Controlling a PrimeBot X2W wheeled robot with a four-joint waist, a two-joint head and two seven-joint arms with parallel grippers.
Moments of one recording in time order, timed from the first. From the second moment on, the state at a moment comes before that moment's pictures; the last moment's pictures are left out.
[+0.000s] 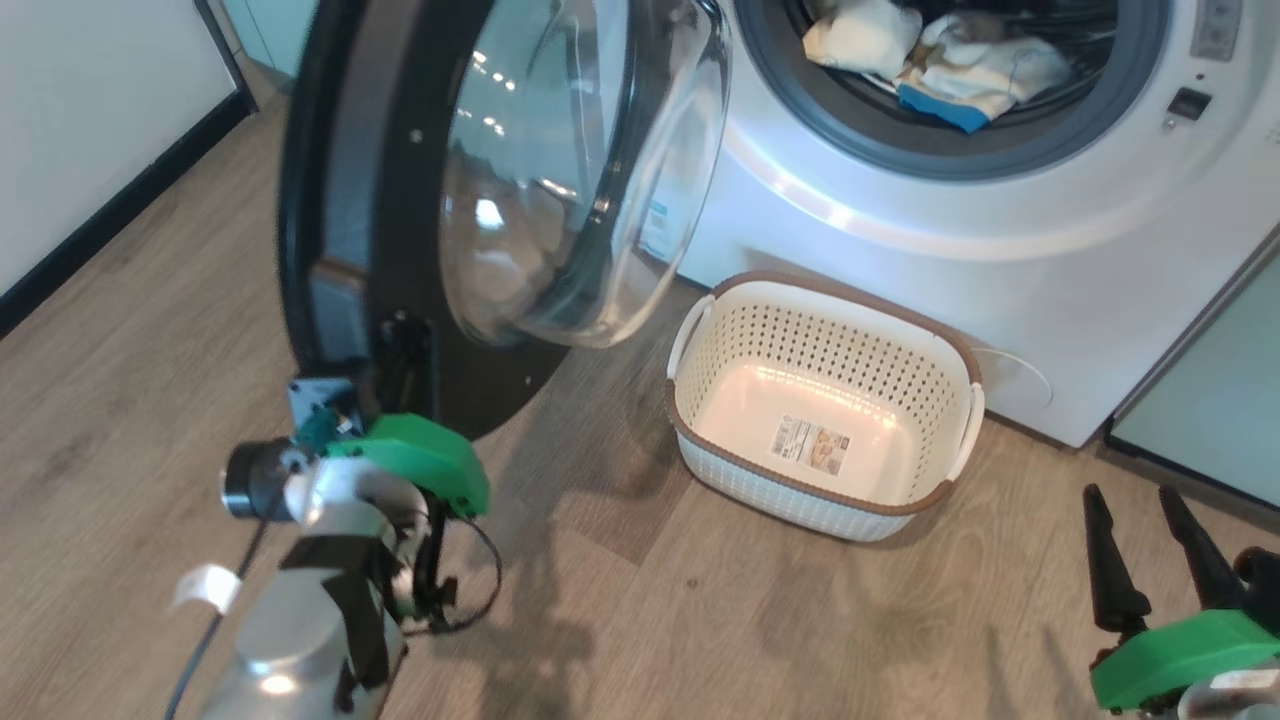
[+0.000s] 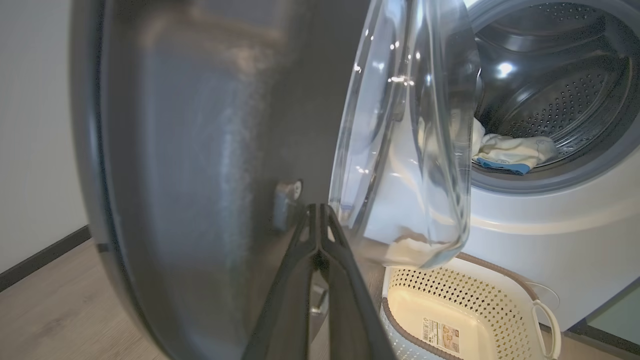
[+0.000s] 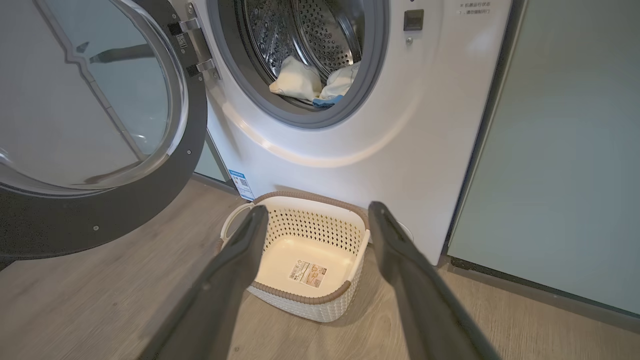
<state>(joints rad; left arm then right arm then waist) -0.41 0.11 -0.22 0.49 -0.36 0.18 -0.26 -0.07 -0.20 0.13 0.33 0.35 0.13 -0.25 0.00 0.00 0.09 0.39</state>
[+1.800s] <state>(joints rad) -0.61 0.08 0.22 0.72 -0.20 0.00 -0.26 -0.17 -0.25 0.17 0.33 0.36 0.13 -0.25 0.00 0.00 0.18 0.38</state>
